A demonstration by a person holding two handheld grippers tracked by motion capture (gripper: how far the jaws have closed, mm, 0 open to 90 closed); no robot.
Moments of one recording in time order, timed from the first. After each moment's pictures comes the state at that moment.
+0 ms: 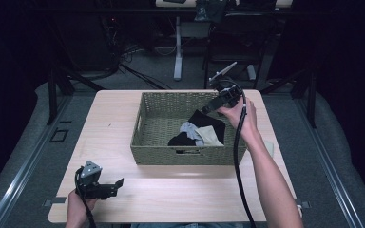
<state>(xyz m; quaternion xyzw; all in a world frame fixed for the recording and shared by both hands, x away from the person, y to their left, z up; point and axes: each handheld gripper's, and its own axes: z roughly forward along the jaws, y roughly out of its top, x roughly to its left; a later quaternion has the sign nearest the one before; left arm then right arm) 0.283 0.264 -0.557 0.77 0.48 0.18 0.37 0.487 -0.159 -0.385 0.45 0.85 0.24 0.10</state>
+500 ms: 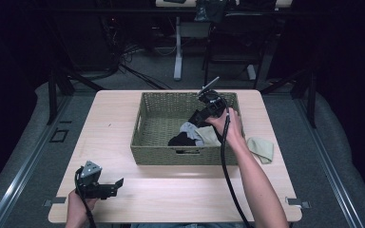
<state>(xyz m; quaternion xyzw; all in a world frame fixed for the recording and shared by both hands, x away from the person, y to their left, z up) 0.283 0.265 -0.557 0.77 0.48 0.18 0.37 0.509 -0.133 -0.452 0.46 0.86 0.19 0.07</state>
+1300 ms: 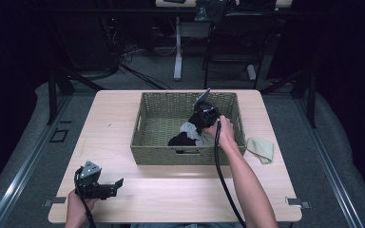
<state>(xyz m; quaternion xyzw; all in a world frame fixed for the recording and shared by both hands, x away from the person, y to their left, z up) 0.282 0.265 -0.557 0.77 0.48 0.18 0.37 0.524 -0.120 -0.508 0.50 0.86 0.12 0.03</state>
